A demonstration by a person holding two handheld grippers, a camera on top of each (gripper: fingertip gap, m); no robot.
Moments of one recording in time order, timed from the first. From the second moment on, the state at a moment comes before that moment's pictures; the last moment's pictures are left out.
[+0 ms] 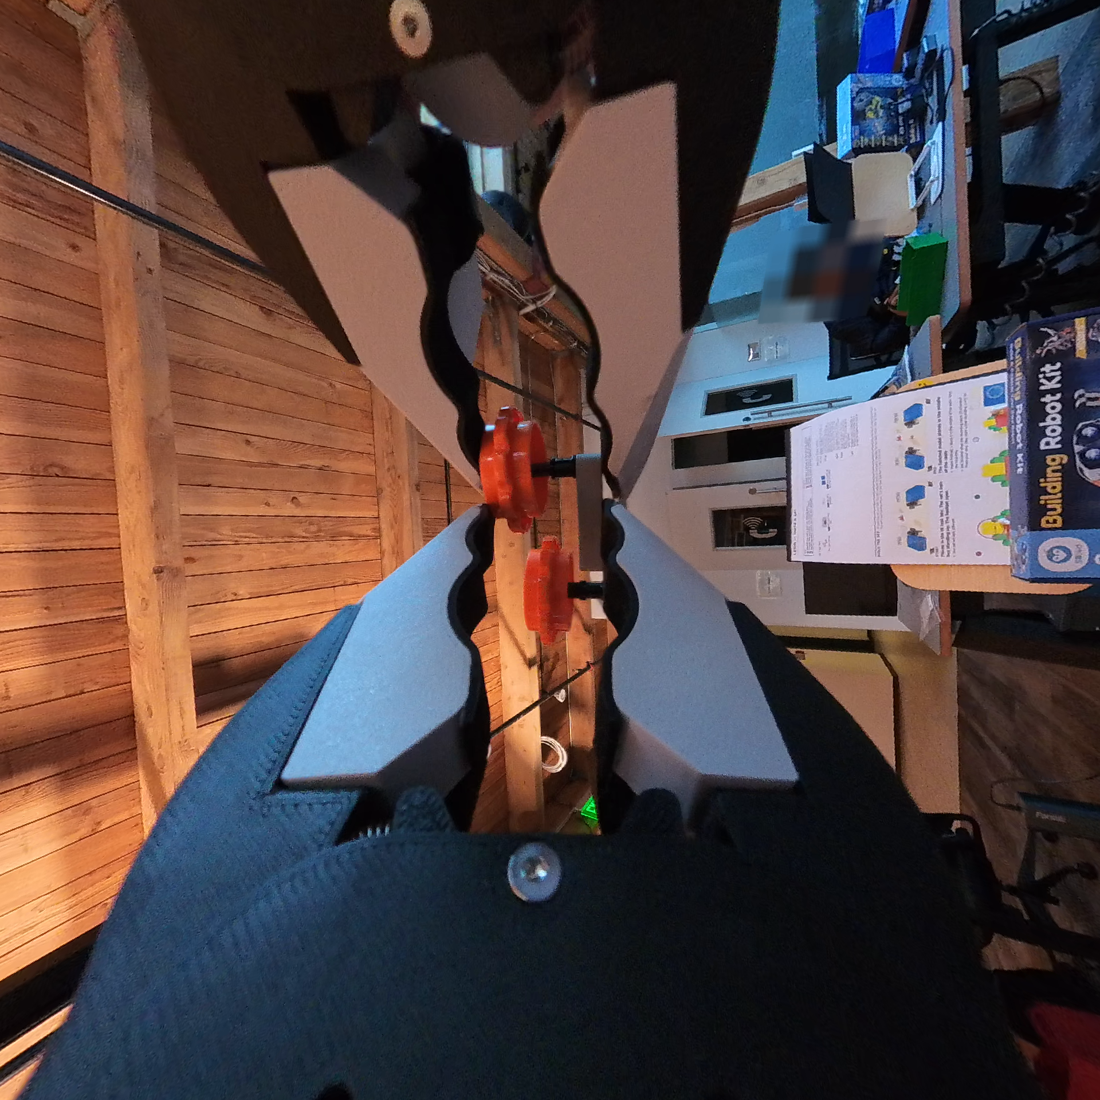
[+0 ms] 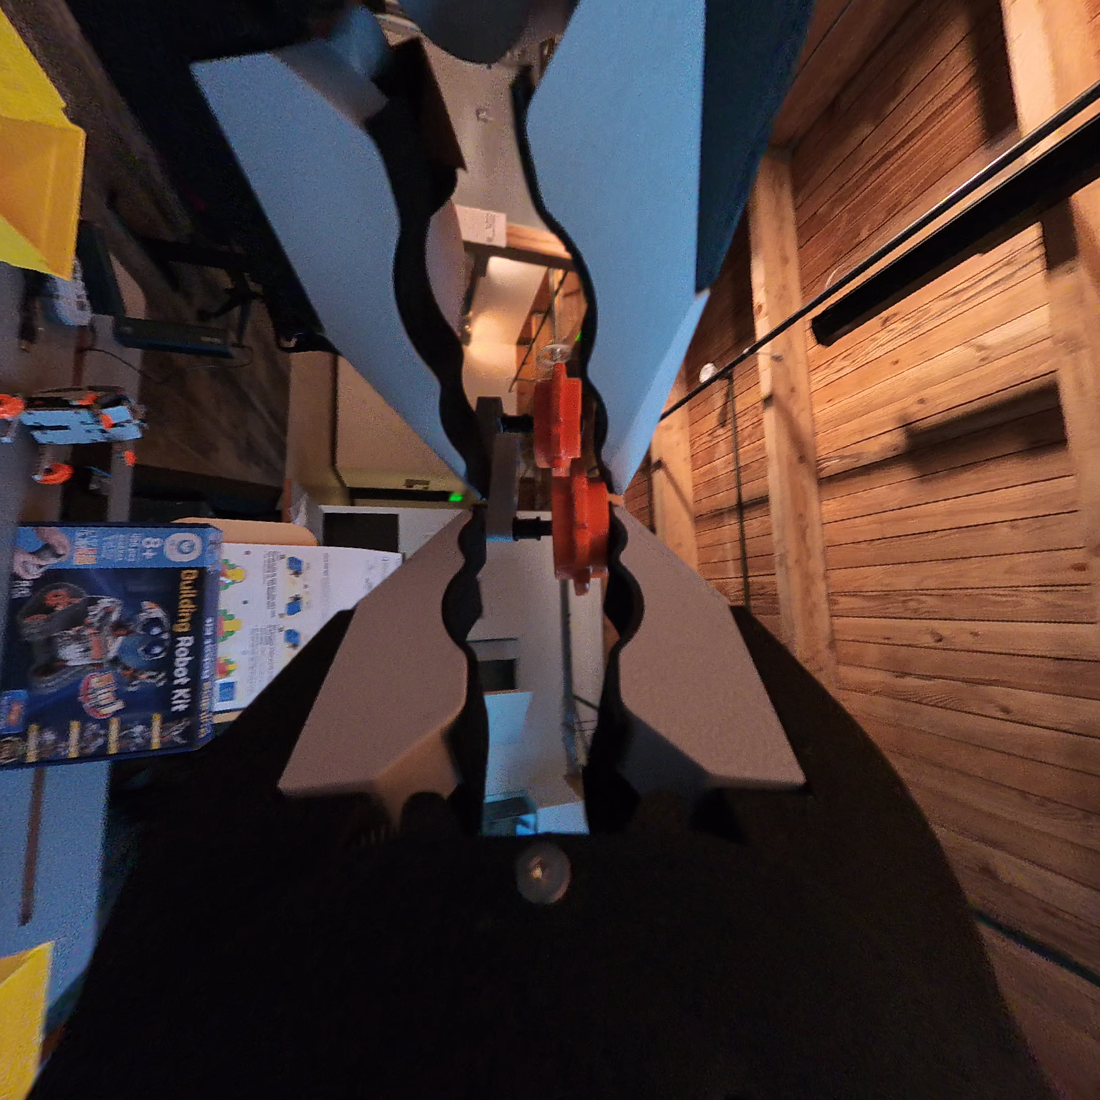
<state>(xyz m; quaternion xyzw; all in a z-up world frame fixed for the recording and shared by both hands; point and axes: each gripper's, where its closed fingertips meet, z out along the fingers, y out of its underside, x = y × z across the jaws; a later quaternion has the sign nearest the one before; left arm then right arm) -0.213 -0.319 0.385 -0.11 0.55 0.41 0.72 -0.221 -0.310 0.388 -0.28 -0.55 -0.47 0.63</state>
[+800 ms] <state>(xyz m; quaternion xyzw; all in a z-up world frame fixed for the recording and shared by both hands) -0.210 -0.318 0.389 -0.10 0.53 0.43 0.72 -0.211 -0.307 0.396 -0.27 -0.51 -0.51 0.64</state>
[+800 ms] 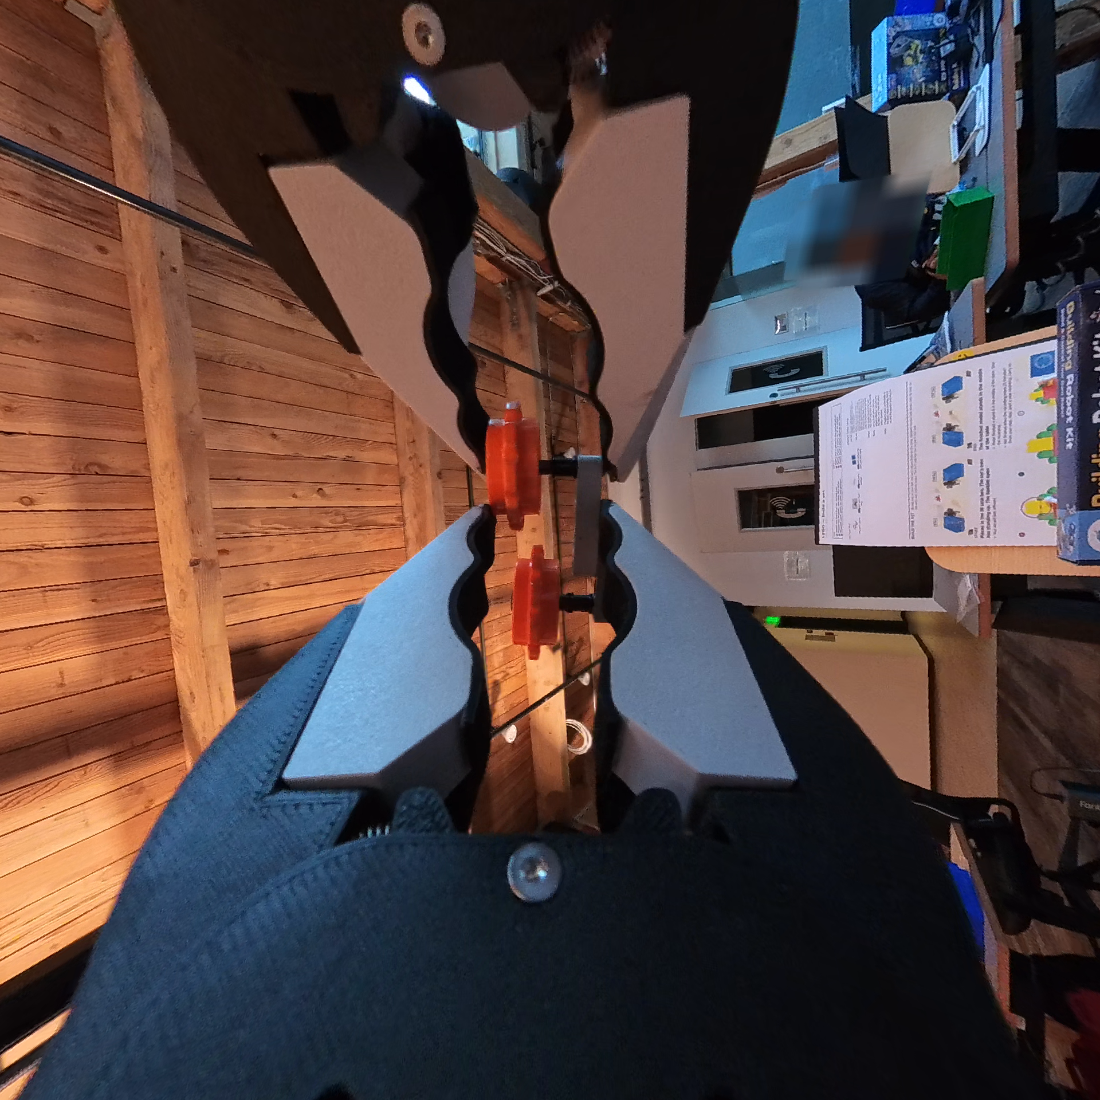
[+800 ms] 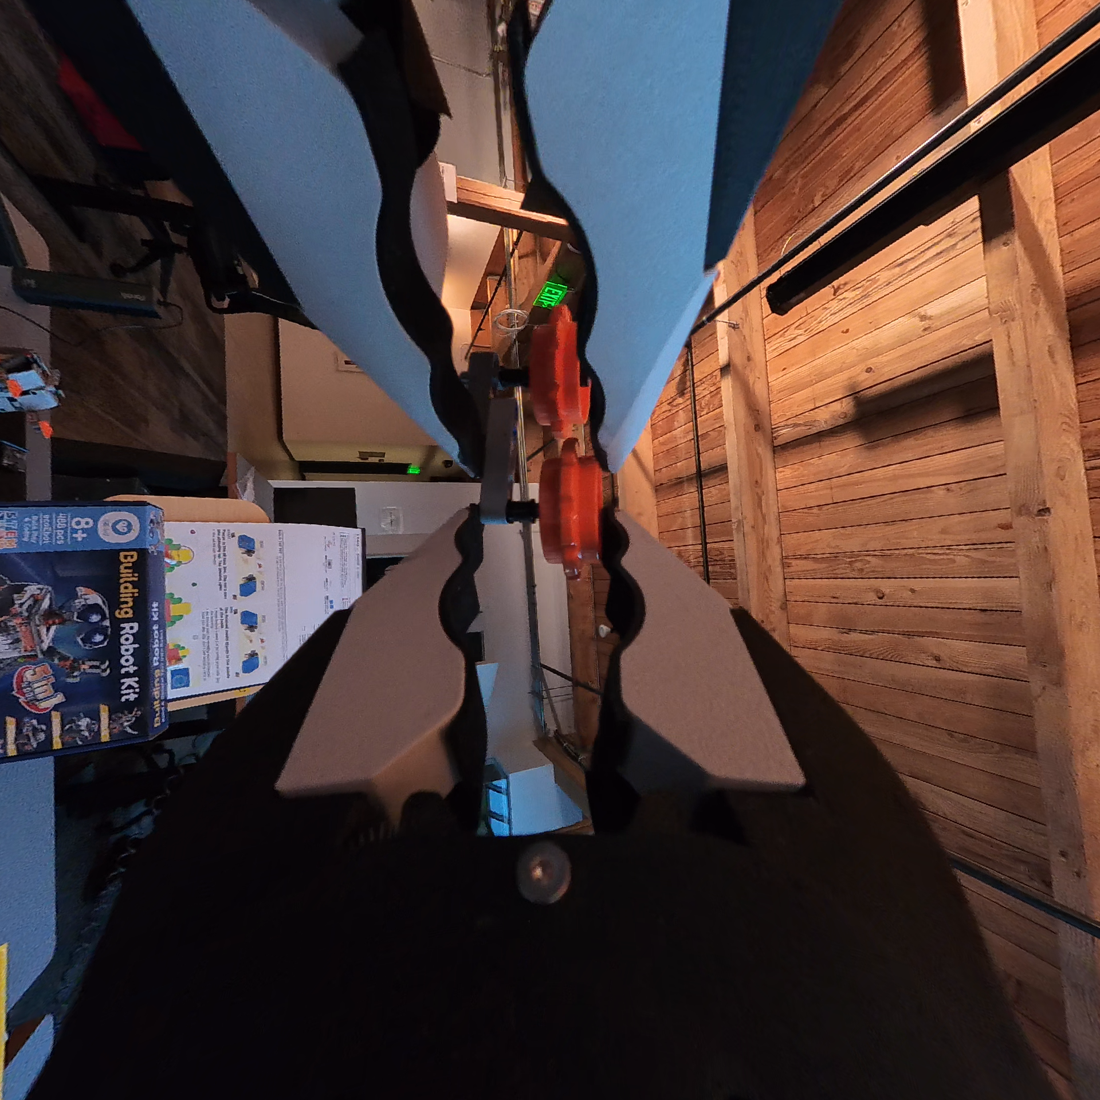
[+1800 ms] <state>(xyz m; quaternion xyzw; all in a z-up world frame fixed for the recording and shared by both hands) -0.213 -0.321 0.389 -0.07 0.56 0.38 0.73 -0.222 -0.315 0.390 -0.29 -0.53 -0.46 0.65</state>
